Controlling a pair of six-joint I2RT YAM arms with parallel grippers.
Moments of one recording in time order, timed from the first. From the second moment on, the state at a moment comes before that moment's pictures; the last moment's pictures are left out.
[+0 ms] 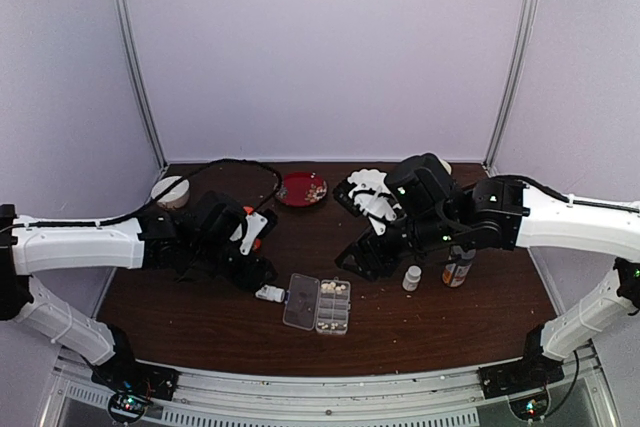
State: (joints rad) left arm -0.92 1.32 0.85 -0.37 -0.05 -0.26; right arm 1.10 1.38 1.21 -0.54 0.01 0.21
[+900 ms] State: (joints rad) left arm -0.82 1.77 1.16 -0.76 0.05 0.35; right arm 1.10 1.32 1.20 -0.56 0.02 0.15
